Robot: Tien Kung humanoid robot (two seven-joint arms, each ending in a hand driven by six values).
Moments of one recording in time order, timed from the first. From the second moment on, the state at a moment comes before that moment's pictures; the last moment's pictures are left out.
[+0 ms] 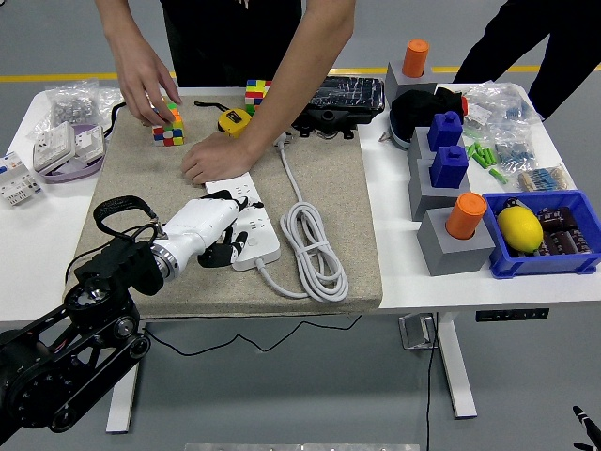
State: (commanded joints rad) left arm -0.33 0.26 -0.91 -1.49 2.14 -0.11 0.30; right arm 0.16 -0.14 1.79 0.18 -1.53 0.02 -0.12
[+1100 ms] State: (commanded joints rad) left arm -0.34 0.26 -0.89 -1.42 2.13 -0.13 0.29; right arm 0.16 -0.14 1.79 0.18 -1.52 0.02 -0.12
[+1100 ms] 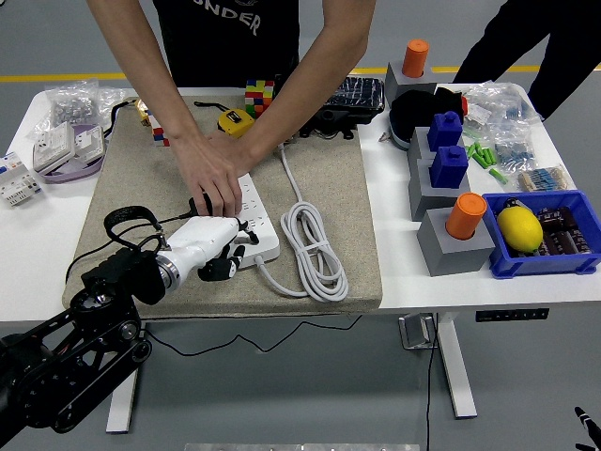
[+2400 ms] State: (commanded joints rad) left arm -0.34 0.27 -0.87 -1.40 2.12 -0.18 0.29; right arm 0.17 -0.14 1.79 0.18 -1.53 0.02 -0.12
